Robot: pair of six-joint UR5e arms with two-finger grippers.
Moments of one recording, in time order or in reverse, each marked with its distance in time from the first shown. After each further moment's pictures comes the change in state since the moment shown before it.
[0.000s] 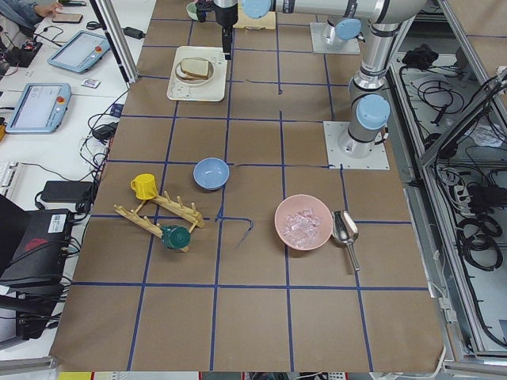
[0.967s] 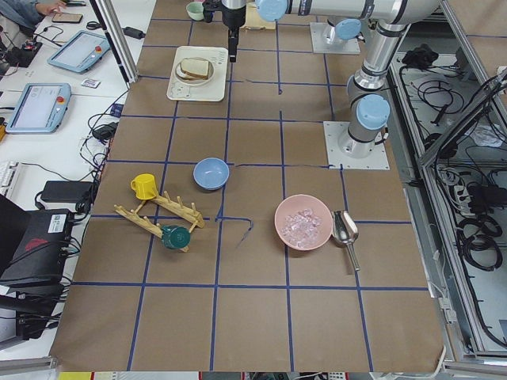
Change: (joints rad) left arm 0.036 0.042 -0.039 0.047 -0.003 0.038; right arm 0.000 -0.001 -0.004 -0.001 -0.001 0.000
